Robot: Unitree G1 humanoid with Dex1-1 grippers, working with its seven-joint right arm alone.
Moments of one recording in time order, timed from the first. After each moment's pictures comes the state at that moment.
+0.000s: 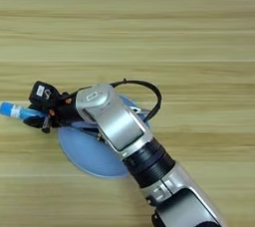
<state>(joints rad) -0.44 -0.29 0.49 -0.13 0.02 0.67 0.93</state>
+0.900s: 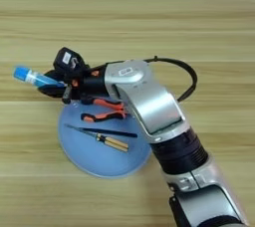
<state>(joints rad) -0.47 -0.43 0.28 -0.29 0.15 0.74 0.97</state>
